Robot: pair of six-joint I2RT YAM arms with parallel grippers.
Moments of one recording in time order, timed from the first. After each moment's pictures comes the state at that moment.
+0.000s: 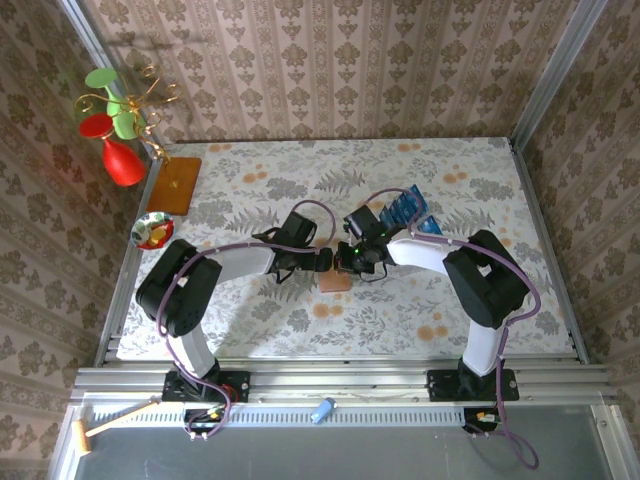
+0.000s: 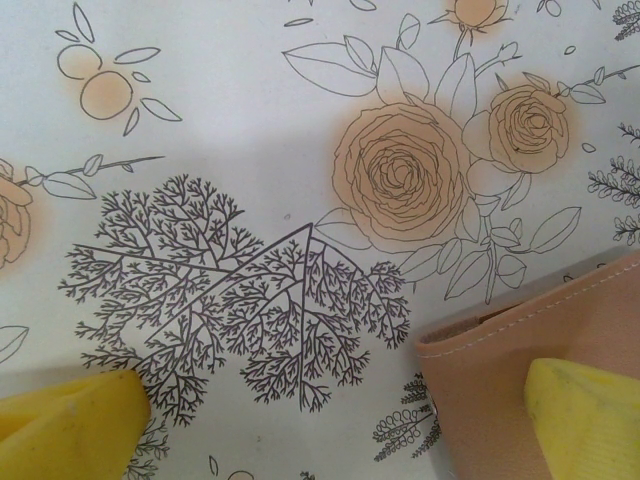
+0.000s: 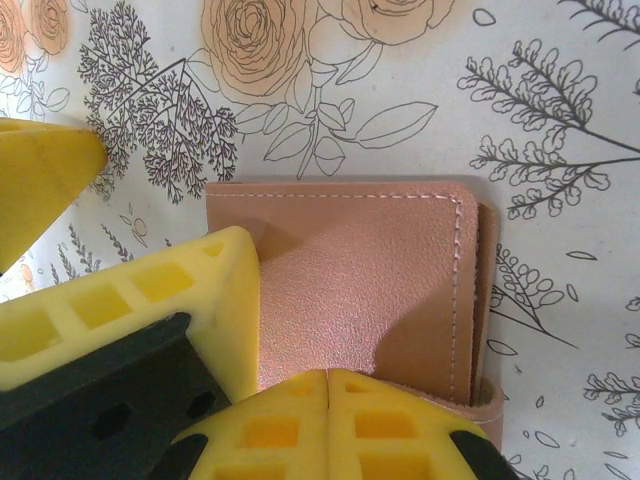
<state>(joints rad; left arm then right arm) -0.69 1.75 0.94 -0.20 -0.03 -0.43 0.61 1.83 1.07 -0.29 -0.30 0.74</state>
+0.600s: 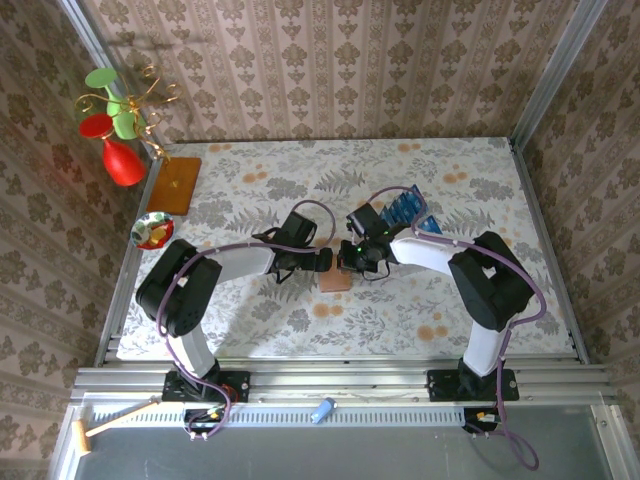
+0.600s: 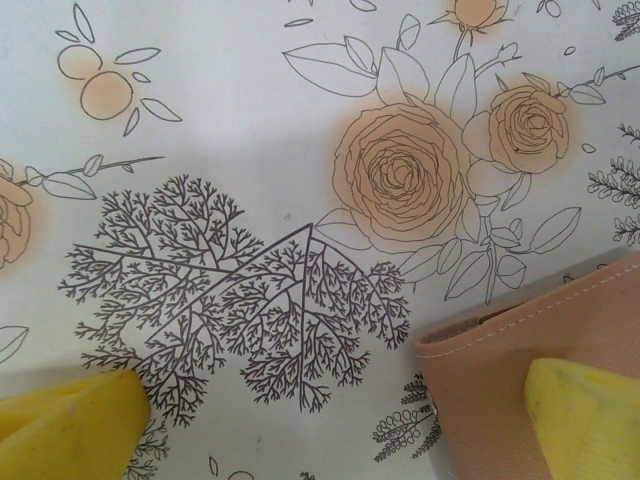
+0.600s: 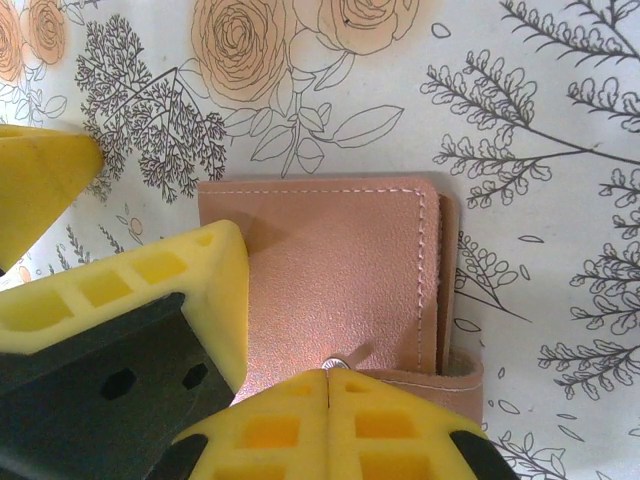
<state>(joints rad) -0.69 1.75 0.94 -0.19 -0.03 -0.43 0.59 1.80 1.07 -0.34 -0.29 0.74</state>
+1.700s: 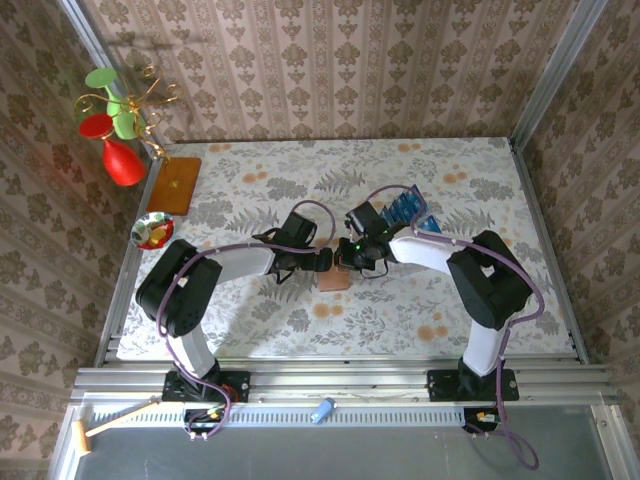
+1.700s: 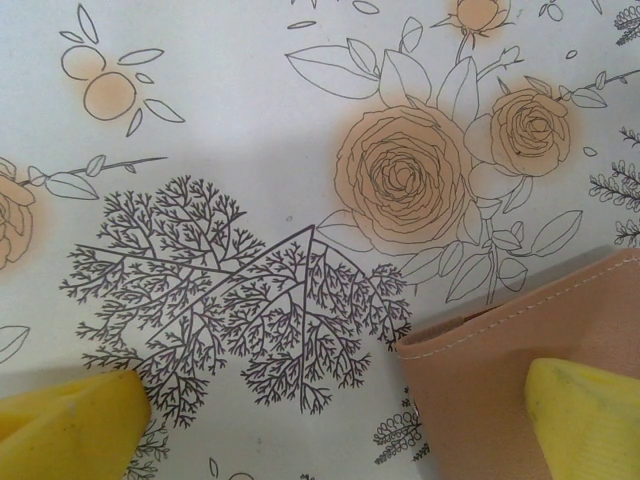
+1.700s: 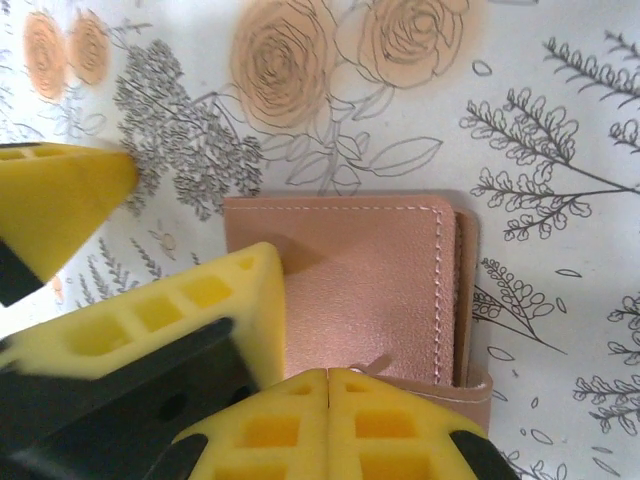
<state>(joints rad) -0.69 1.75 0.93 -0.19 -0.04 -0.44 0.59 1.80 1.08 -0.30 -0.31 0.74</state>
